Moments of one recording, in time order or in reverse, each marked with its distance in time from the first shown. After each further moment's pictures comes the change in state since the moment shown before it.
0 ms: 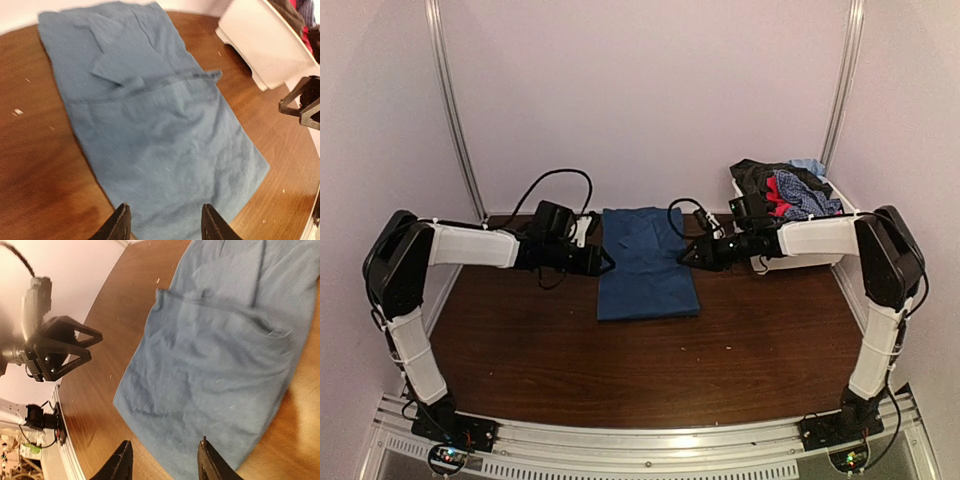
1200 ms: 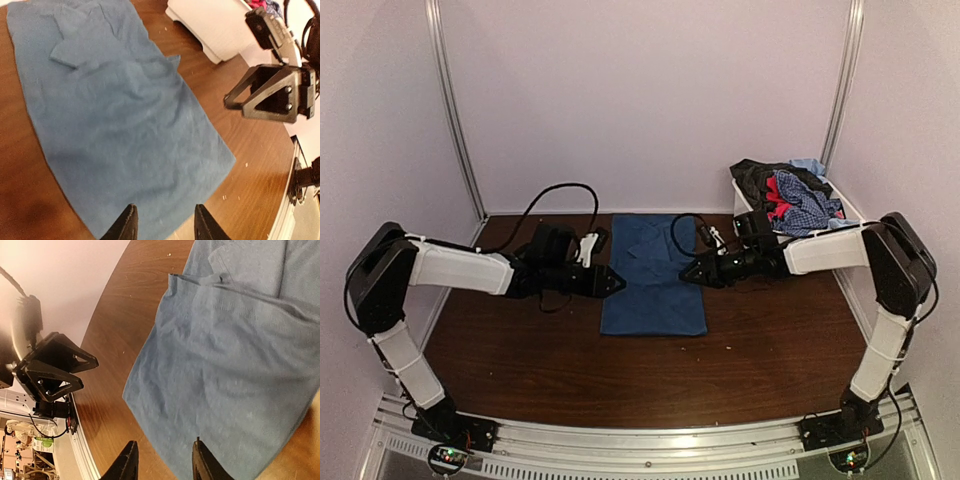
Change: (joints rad) left arm -0.164 -0.184 -0.314 0.184 0.031 -0.126; right arm 0.071 -0.139 -0.303 0.164 -0.038 0.106
